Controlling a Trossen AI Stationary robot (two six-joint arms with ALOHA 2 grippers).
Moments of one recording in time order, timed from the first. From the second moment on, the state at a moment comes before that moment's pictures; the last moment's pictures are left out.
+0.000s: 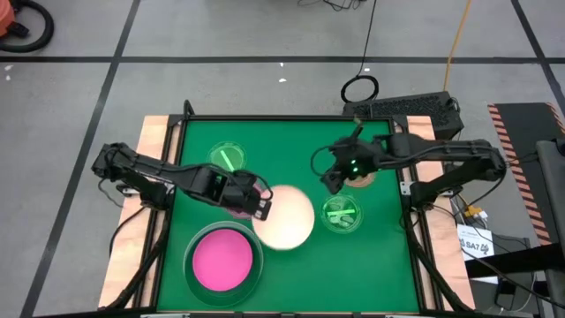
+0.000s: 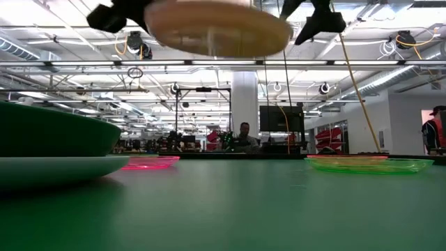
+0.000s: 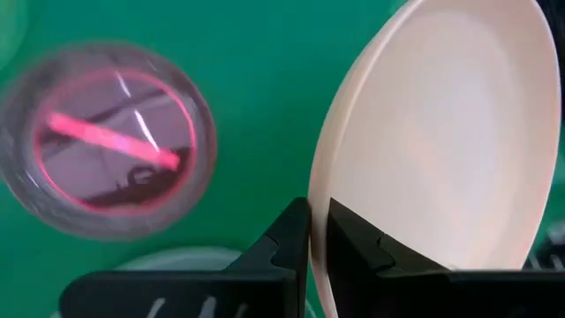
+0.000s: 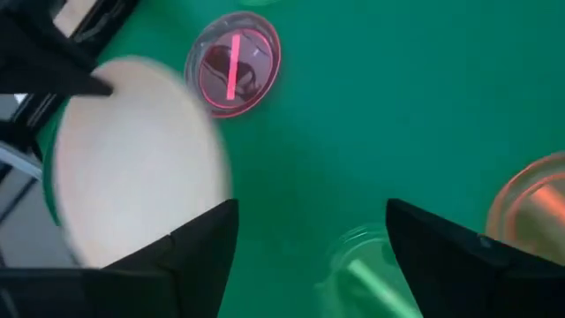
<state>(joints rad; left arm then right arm) -0.24 1.54 1.40 -0.95 -0.21 -1.34 -0.01 1.32 1.35 -0.98 0.07 0.81</state>
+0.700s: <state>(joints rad) -0.43 1.48 1.40 -1.40 0.01 -1.11 -0.11 1.21 1.35 -1.21 0.08 0.37</state>
